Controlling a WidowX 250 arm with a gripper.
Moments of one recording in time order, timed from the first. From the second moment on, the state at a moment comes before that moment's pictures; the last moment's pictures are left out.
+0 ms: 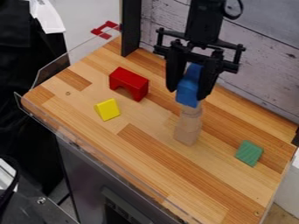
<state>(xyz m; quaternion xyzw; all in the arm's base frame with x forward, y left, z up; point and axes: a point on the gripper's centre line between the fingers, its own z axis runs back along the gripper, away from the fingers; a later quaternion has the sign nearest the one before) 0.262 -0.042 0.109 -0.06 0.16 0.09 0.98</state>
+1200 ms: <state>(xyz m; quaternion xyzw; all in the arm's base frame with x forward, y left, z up) 0.262 0.051 0.094 -0.08 0.15 0.13 0.98</state>
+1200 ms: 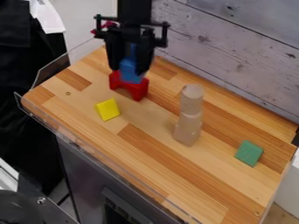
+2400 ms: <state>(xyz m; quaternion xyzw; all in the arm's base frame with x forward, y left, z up) 0.240 0.004 0.042 -0.11 0.23 0.08 0.96</state>
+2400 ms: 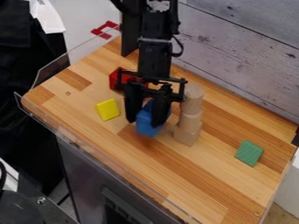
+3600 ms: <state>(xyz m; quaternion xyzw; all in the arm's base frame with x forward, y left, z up) 0.230 0.011 0.022 -0.12 0.22 0.11 0.96</state>
